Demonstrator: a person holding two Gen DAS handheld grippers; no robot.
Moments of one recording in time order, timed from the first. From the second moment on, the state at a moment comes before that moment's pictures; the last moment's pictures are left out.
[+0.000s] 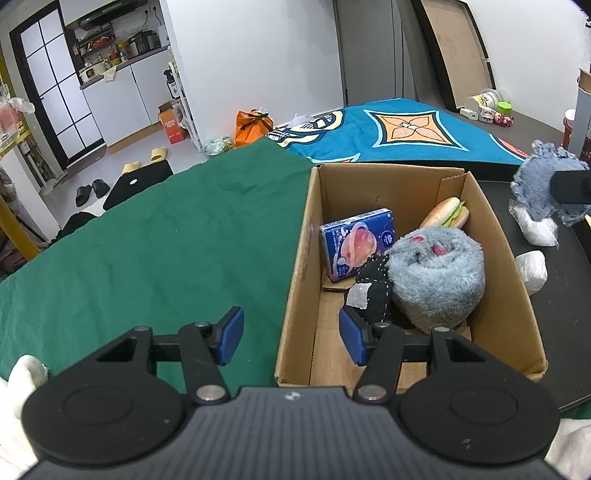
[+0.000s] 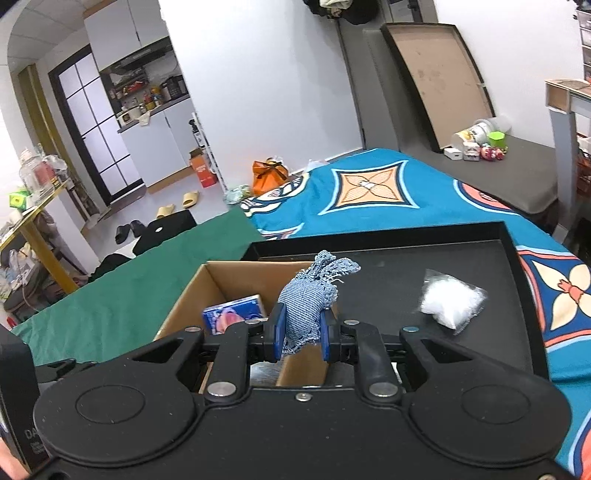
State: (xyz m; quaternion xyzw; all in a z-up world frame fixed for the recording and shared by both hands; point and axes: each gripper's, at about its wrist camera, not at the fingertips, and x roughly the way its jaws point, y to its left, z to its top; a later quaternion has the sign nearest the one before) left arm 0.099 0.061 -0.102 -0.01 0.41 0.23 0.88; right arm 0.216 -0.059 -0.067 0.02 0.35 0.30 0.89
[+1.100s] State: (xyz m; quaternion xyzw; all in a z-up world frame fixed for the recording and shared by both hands) left arm 0.091 0.081 -0.115 -0.07 0.40 0.21 0.89; right arm 0.206 0.008 -0.088 0.05 0.41 0.39 0.83
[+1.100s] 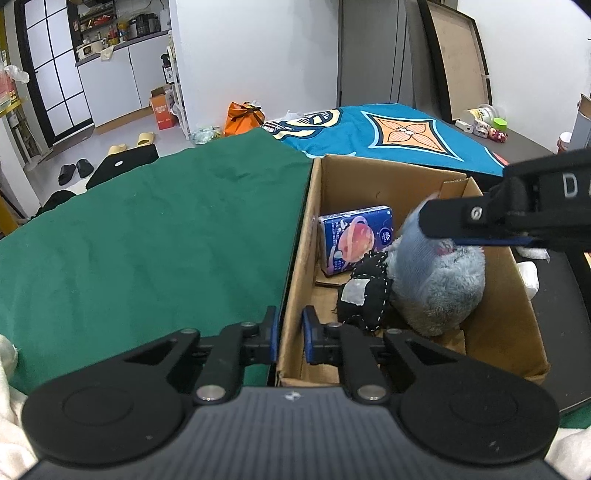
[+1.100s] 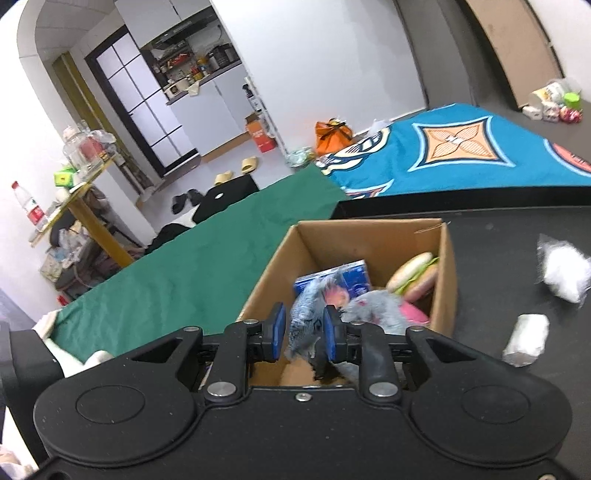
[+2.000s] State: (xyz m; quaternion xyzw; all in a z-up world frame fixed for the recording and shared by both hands) left arm 0.102 0.066 -0.108 -0.02 0.41 0.22 0.88; right arm 0.222 -0.074 -0.089 0.07 0.38 0.32 0.86
